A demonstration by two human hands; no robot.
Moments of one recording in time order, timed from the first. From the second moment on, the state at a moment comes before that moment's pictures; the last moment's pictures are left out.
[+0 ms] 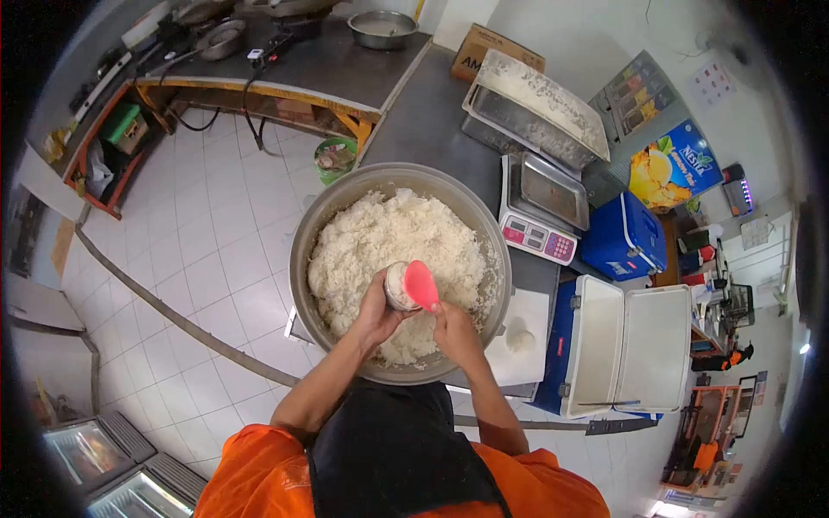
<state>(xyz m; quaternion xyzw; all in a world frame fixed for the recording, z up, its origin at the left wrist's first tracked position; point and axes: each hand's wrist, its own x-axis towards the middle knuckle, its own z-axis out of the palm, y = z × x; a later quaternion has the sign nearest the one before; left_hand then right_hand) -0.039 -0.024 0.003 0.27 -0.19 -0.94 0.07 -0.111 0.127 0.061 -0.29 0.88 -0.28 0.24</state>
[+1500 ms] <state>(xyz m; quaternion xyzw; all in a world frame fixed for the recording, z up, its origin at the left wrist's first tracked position) 0.042 -0.024 0.073 0.19 -0.15 -0.96 0.15 -0.078 0.131 0.076 -0.41 0.75 -0.47 0.23</state>
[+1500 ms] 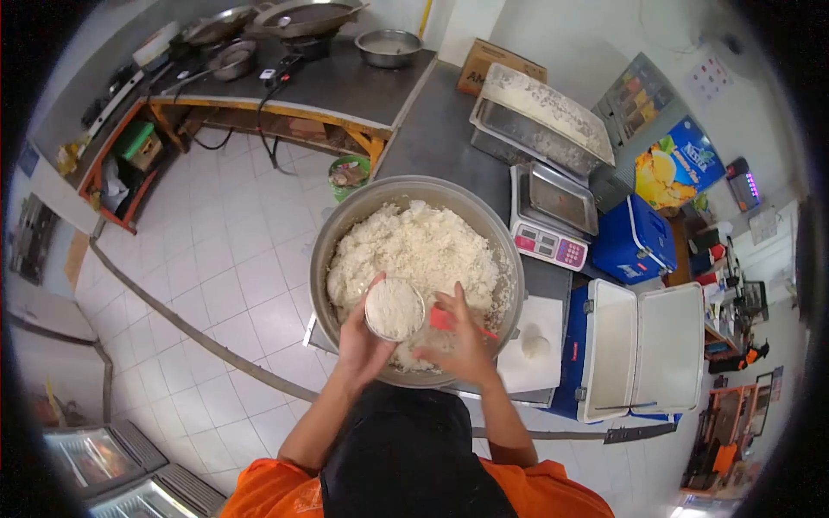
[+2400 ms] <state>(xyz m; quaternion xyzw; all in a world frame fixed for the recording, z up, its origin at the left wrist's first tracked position) 0.001 0.218 0.001 0.20 -0.66 -0.67 -0.27 -0.152 0.341 -0.119 -0.31 0.84 -0.42 0.13</state>
